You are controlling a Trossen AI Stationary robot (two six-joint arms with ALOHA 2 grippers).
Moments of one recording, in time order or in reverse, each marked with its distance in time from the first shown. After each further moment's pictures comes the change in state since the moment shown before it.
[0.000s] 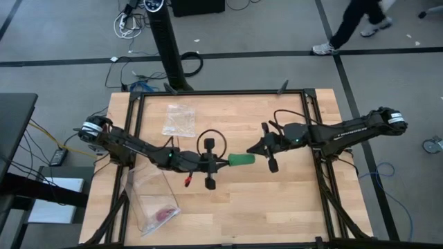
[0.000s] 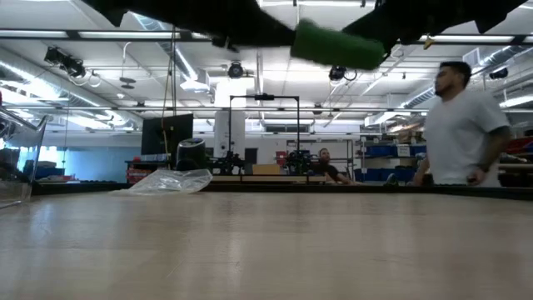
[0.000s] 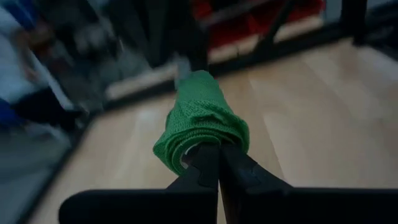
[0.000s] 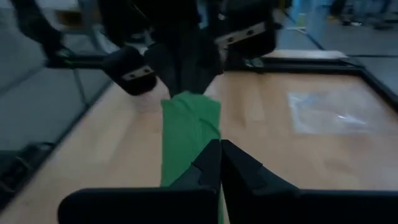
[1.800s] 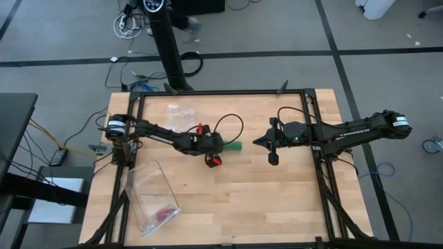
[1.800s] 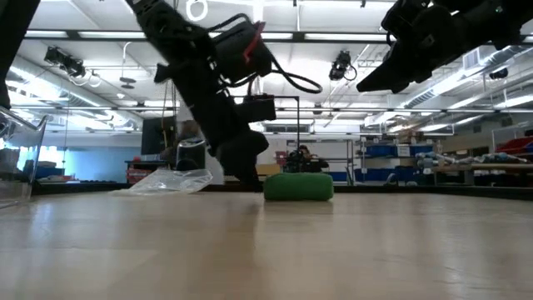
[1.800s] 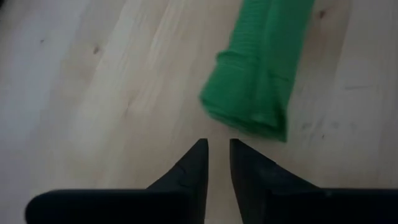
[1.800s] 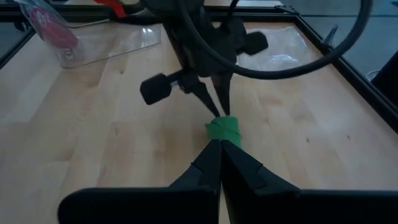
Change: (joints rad) left arm 0.264 0.266 0.193 -0.671 -0.023 -0.403; right arm -0.082 -0.078 -0.105 -0.119 0.129 -0.009
